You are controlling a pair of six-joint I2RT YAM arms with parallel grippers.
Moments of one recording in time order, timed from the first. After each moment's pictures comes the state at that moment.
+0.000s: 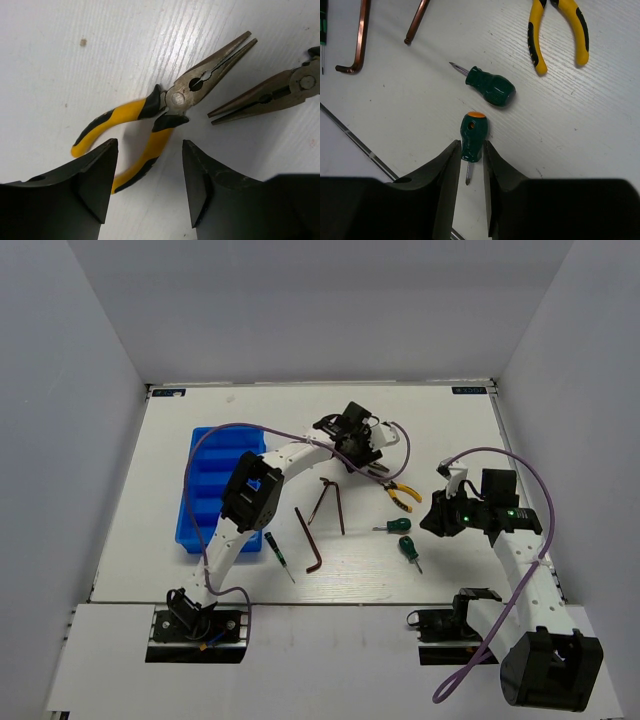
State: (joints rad) left arm -0.72 2.44 2.09 -0.54 0.12 0.56; right arm -0.03 0.90 0.66 -0.72 -0.68 -0.35
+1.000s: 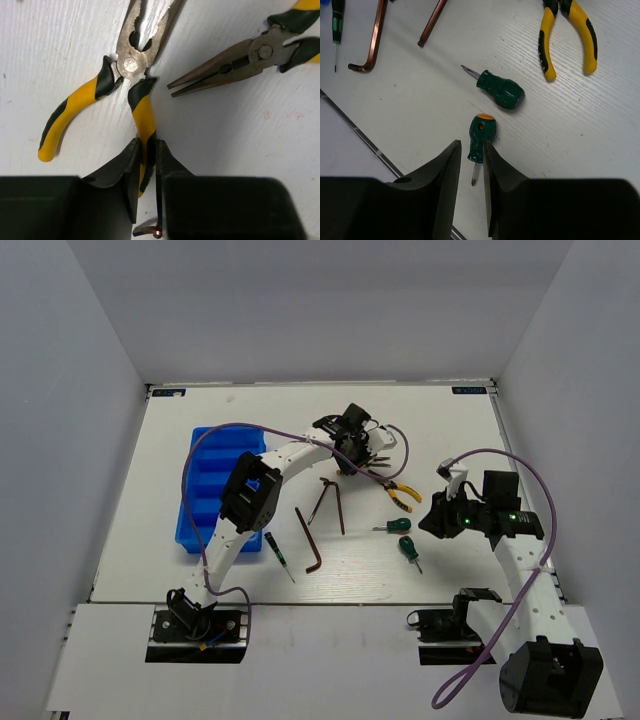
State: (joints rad) left arm -0.72 2.44 2.09 -0.68 0.17 0.47; right arm -0.03 0.86 0.66 -0.73 -0.72 -0.36
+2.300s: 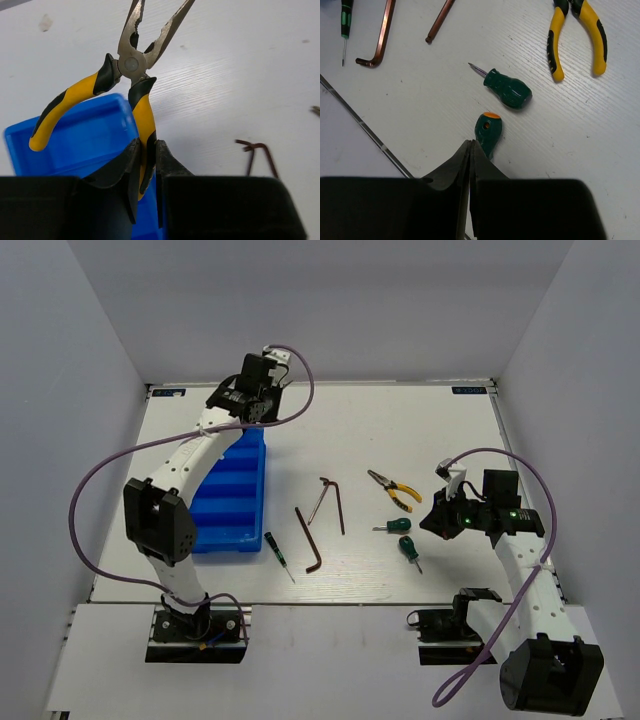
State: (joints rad) left arm -0.44 1.78 1.74 -0.65 -0.16 -0.03; right arm -0.03 0.88 0.68 -0.77 -0.74 -0.40
